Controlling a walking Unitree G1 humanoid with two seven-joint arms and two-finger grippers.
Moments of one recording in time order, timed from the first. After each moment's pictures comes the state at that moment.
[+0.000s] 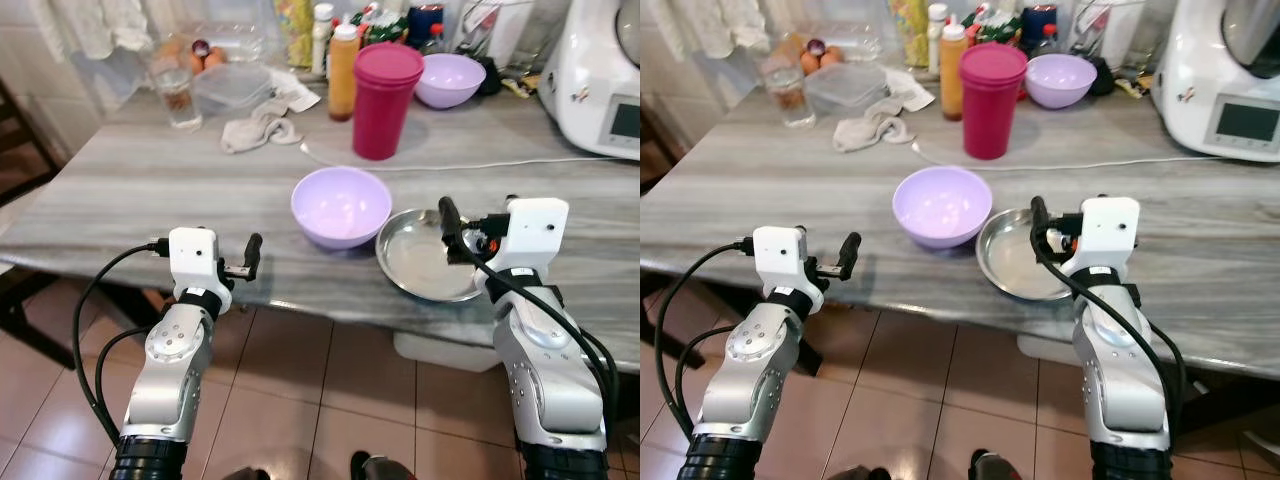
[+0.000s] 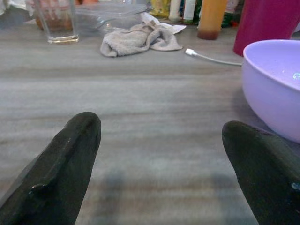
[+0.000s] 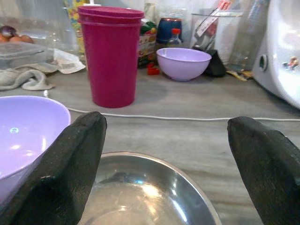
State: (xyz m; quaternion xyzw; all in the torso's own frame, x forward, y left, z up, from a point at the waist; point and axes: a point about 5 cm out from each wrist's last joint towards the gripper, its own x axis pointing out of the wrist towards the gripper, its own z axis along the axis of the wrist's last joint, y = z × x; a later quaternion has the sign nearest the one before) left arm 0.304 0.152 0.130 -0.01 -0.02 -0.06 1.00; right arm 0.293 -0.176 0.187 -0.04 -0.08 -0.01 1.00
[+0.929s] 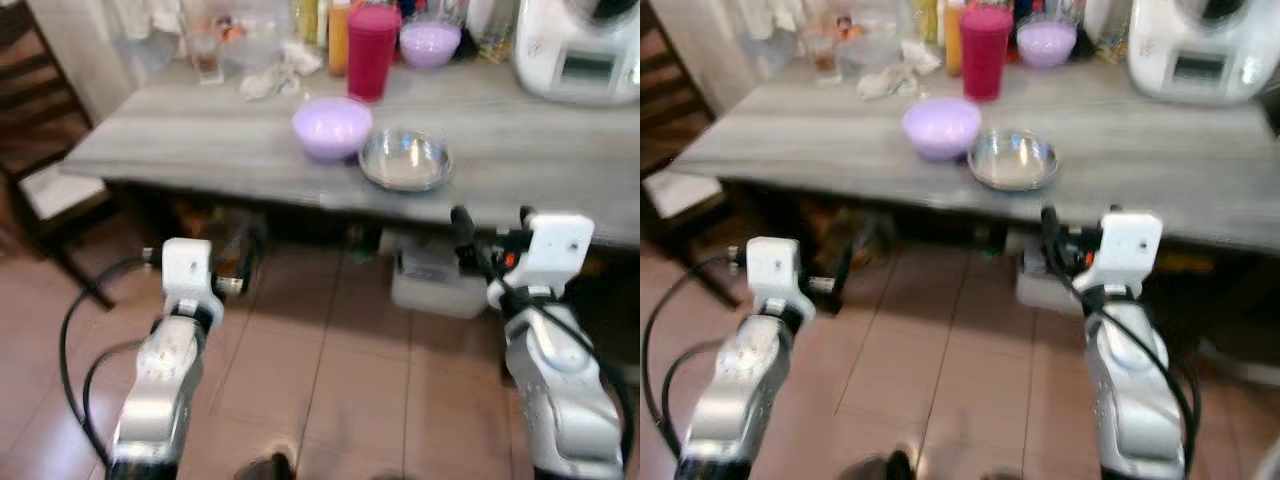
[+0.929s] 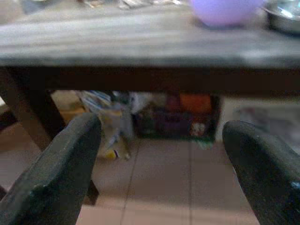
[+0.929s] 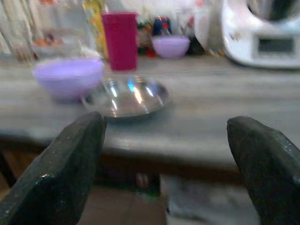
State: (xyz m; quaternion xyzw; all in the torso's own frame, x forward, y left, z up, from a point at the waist) left arm 0.284 0.160 0.110 0.01 0.02 -0.05 1.00; right arm 0.273 -0.189 0.174 -0.01 -0.07 -0.01 1.00
